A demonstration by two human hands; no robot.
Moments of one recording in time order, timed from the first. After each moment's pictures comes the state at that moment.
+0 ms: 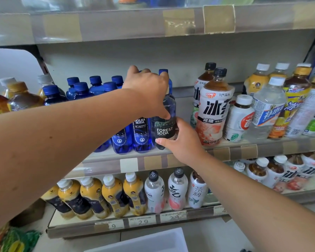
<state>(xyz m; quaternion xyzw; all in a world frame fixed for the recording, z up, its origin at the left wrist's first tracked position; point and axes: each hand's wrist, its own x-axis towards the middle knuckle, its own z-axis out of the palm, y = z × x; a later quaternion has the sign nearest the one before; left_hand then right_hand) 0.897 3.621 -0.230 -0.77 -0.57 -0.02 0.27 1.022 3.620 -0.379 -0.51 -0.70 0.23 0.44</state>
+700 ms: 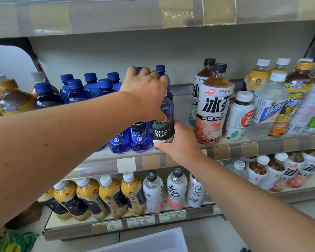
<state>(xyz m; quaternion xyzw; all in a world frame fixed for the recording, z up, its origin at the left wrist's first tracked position) 0.899 3.622 -0.243 -0.77 -0.56 0.01 0.31 1.019 3.623 -0.390 -0.54 -0.71 0.19 0.41</state>
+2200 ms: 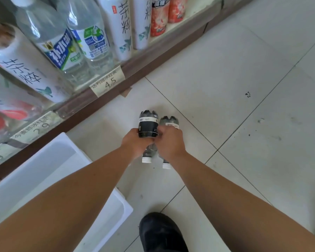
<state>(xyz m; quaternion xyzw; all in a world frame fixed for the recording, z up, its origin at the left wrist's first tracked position) 1.118 3.470 -0.726 -0.55 -0.60 0.05 -0.58 1.224 3.401 -0.698 -0.84 -0.41 0.33 0.15</state>
